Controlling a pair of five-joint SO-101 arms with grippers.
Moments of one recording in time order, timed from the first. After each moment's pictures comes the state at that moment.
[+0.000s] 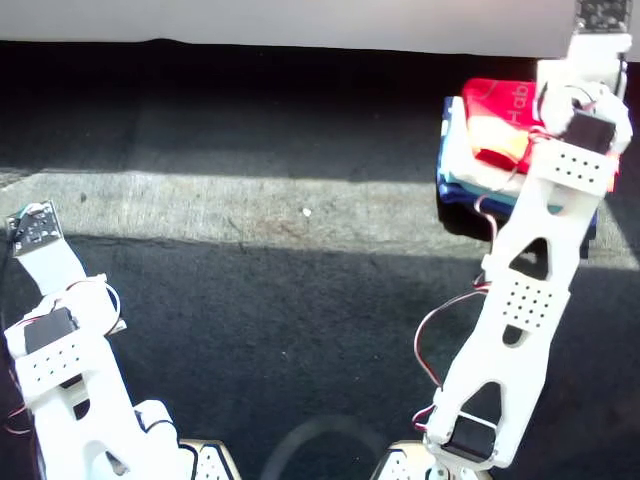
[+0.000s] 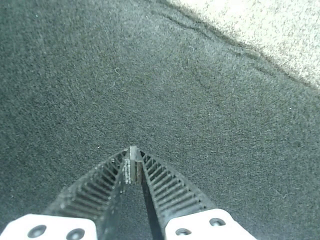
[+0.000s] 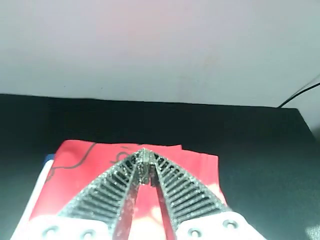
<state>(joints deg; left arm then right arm) -37.2 -48.7 66.3 49.2 -5.1 14.9 57.8 -91.3 66.2 18.7</state>
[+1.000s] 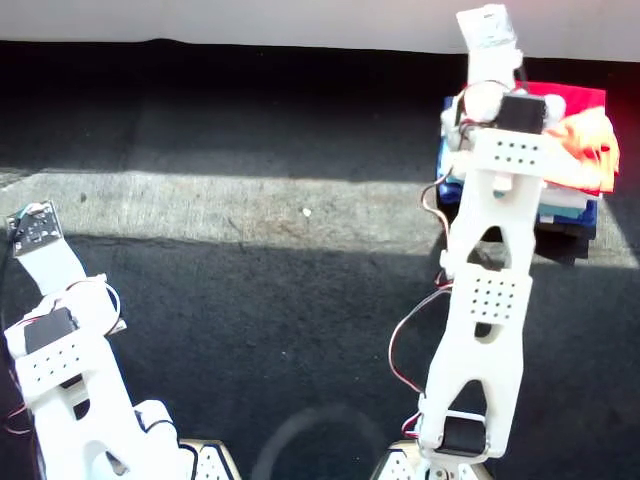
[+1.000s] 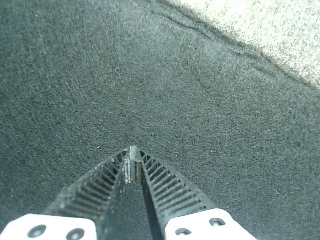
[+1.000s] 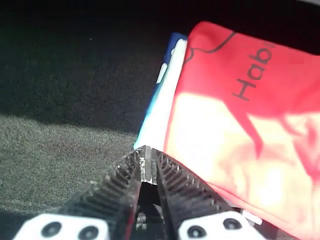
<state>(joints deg) -37.2 -48.7 66.3 49.2 -5.1 3.3 52.0 -92.2 100.5 18.7</state>
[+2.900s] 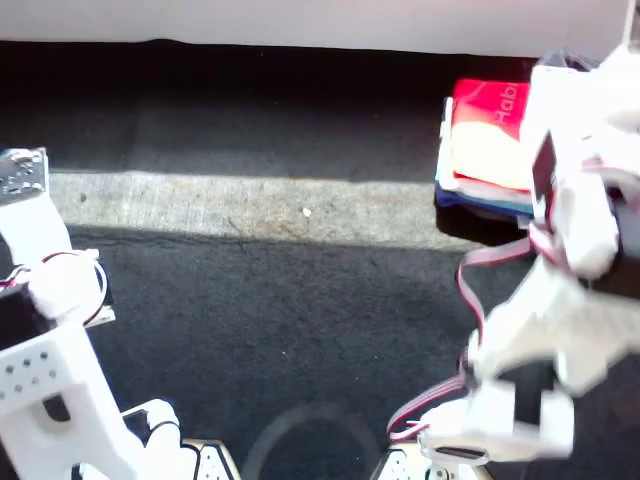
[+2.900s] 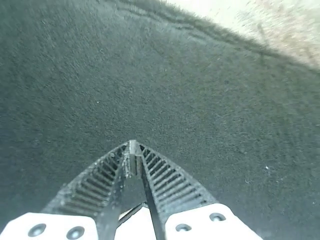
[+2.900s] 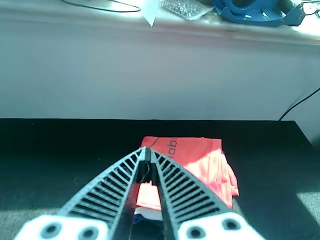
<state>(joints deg) -30.4 -50.5 22.1 96.7 -5.2 6.4 -7.0 -67.6 100.5 8.8</state>
